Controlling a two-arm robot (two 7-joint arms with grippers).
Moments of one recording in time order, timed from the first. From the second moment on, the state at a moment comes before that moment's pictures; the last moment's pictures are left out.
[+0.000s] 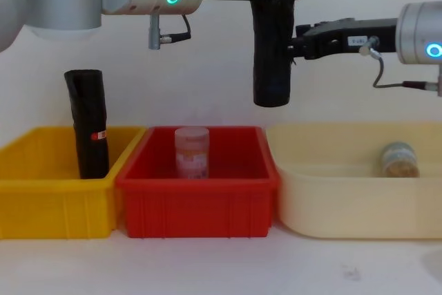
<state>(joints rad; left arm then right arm) -0.82 0.16 0.55 -1.25 -0.35 0.20 -0.44 0.75 0.34 -0.51 -1.19 0.37 0.11 0.56</state>
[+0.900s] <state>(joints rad) -0.82 0.16 0.55 -1.25 -0.35 0.20 -0.44 0.81 0.27 -0.53 -1.08 0.36 0.08 0.59</state>
